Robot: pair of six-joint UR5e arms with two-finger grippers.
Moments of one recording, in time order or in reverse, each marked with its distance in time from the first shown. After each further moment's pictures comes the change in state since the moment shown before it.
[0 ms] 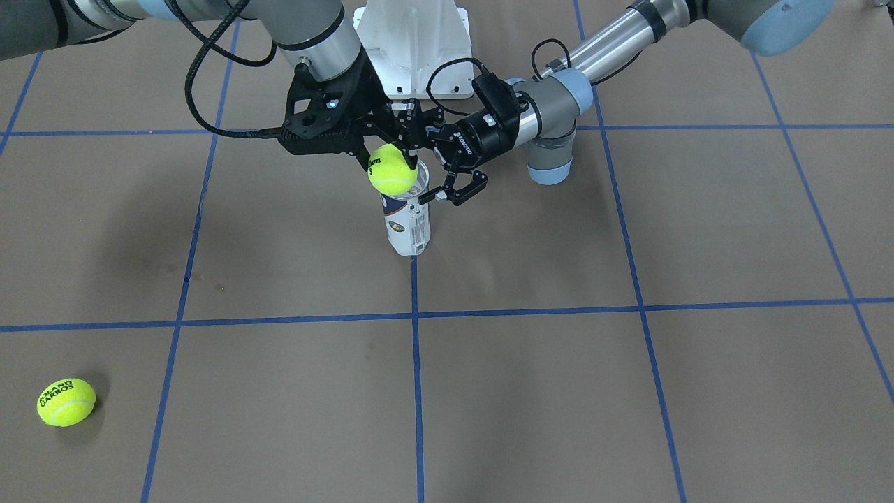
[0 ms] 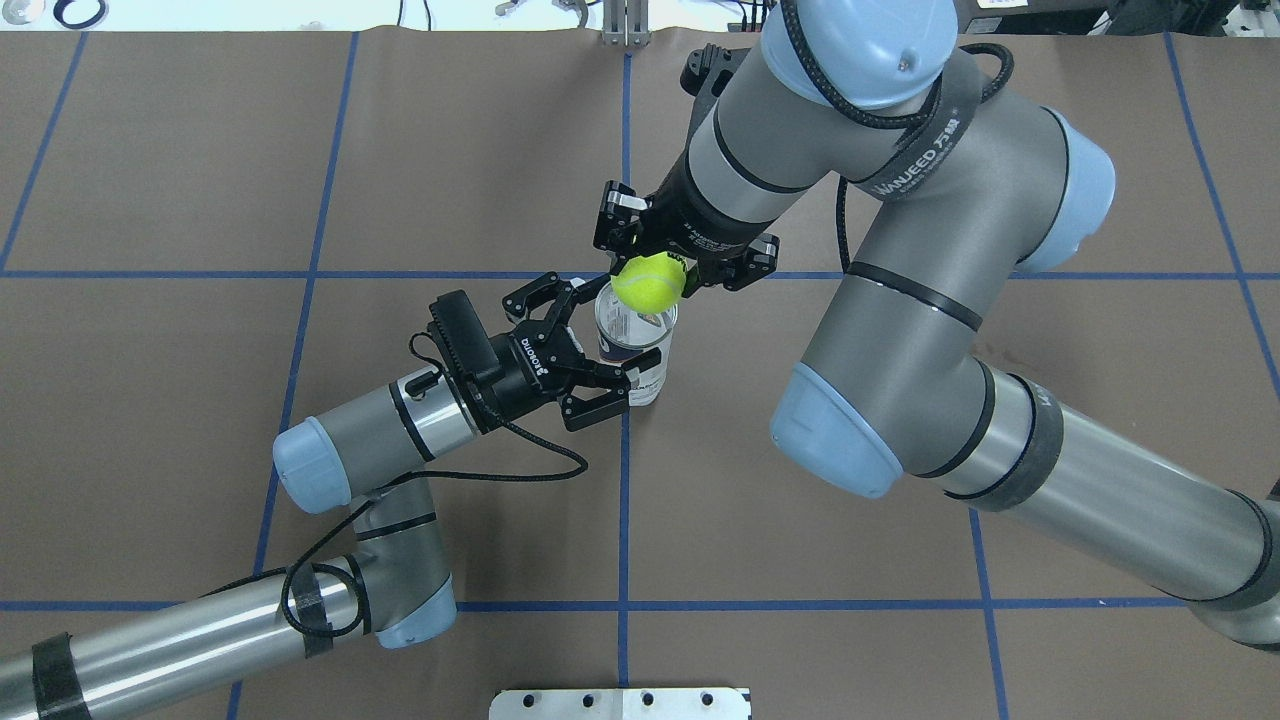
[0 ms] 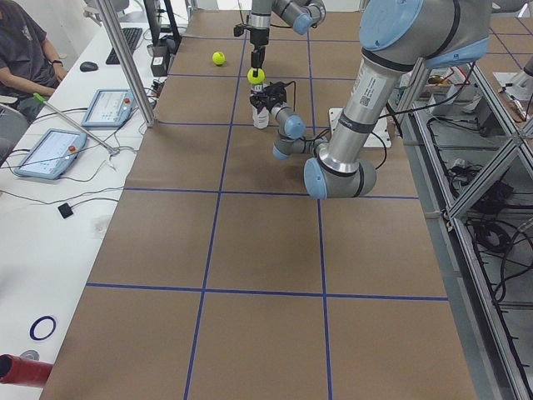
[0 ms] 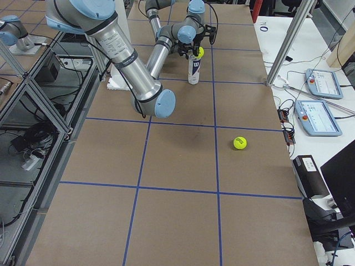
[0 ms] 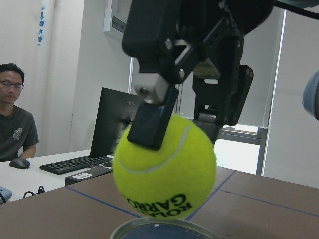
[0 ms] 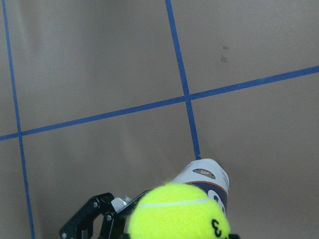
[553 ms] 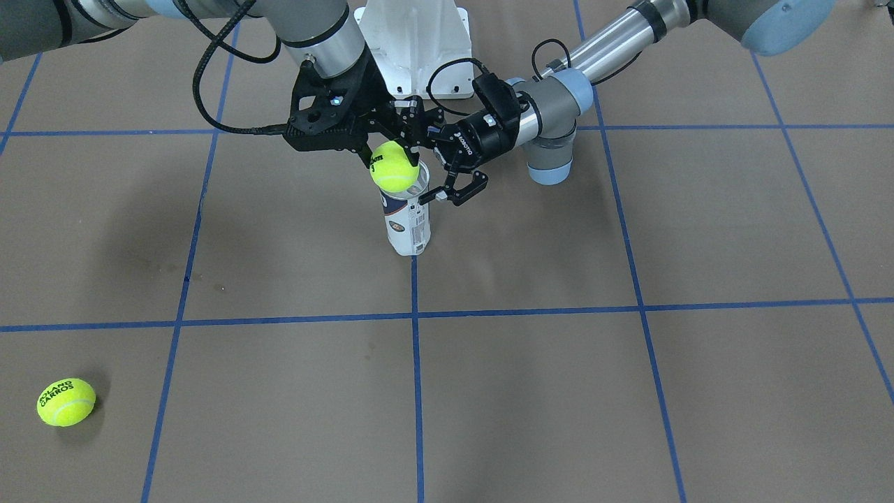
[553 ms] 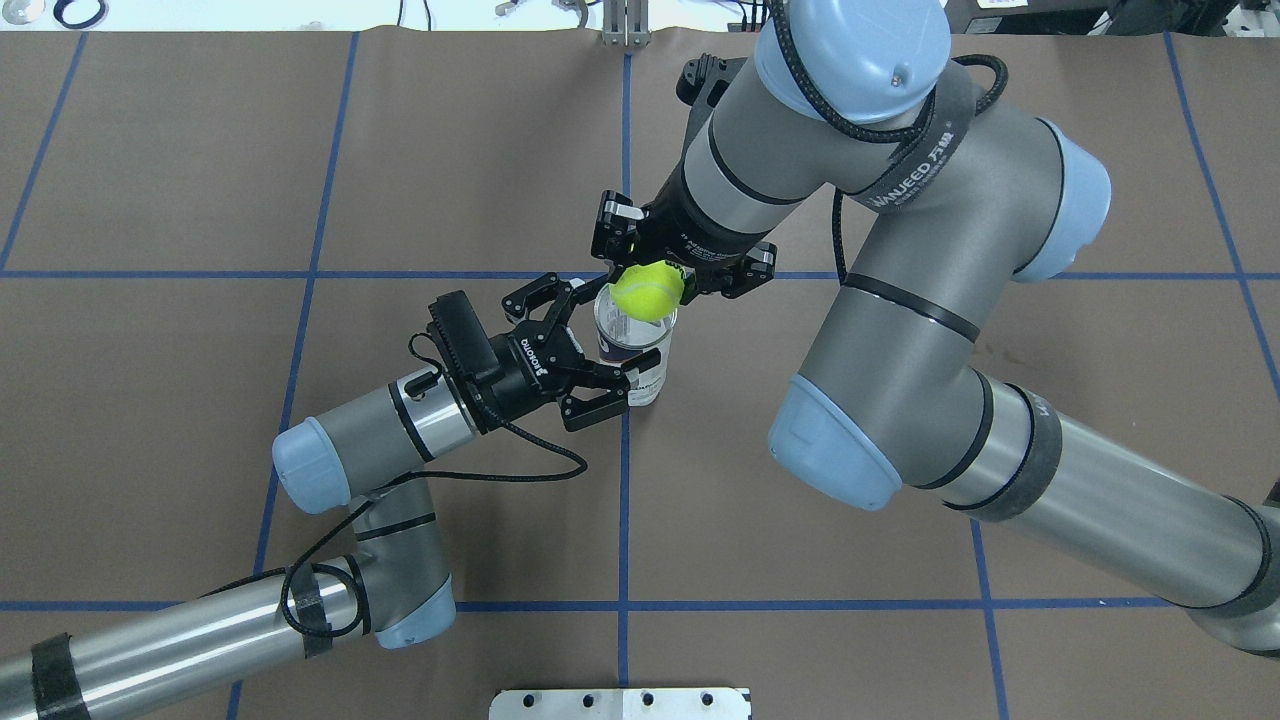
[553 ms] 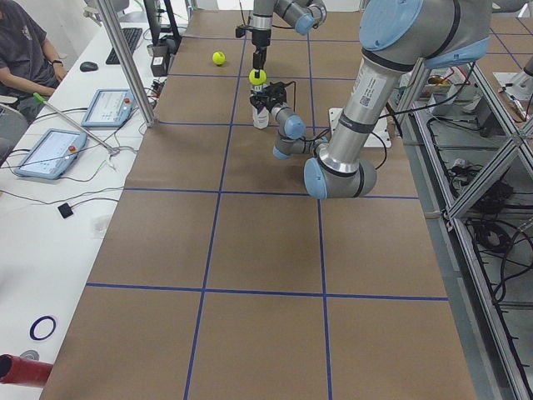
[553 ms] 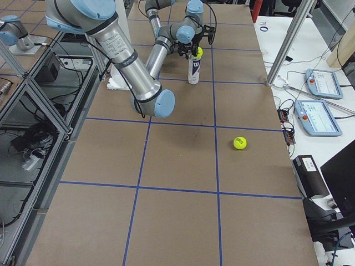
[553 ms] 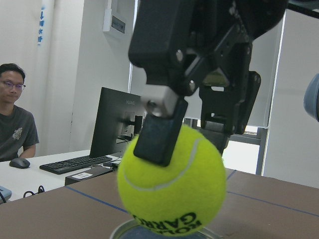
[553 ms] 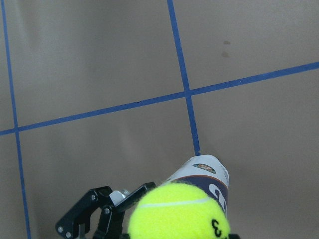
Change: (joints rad) left arm 0.000 0.001 0.000 0.000 0.000 0.000; right arm -0.012 -0.001 0.007 -0.009 -0.007 0.000
